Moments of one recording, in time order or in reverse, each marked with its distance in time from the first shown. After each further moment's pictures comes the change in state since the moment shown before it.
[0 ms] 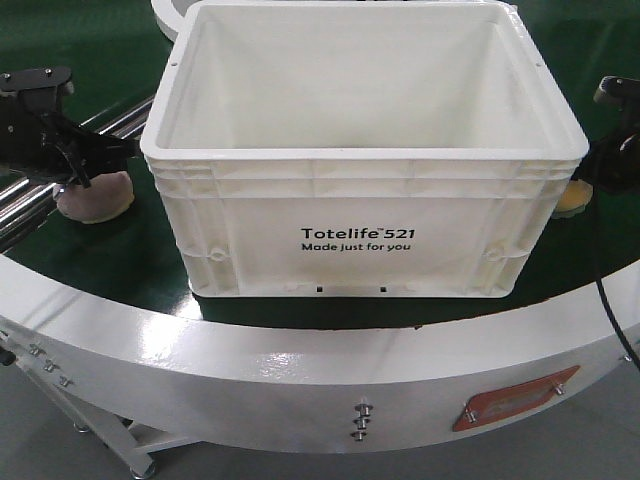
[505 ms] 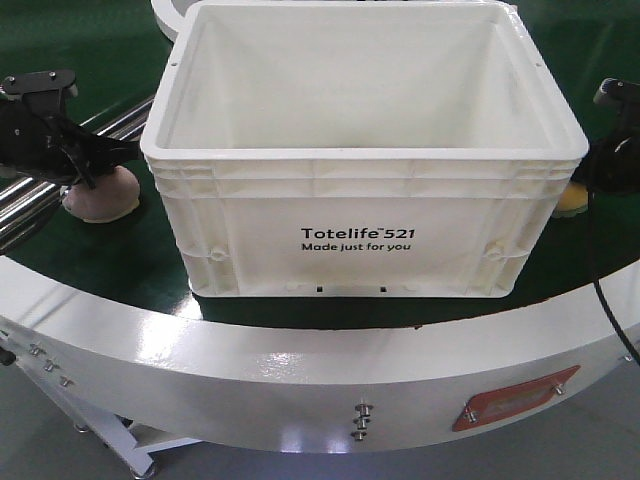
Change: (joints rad) left arm 0.000 0.028 -0.008 0.000 -0.008 0.000; right arm 0.000 0.025 -0.001 0.051 -0.025 -0.004
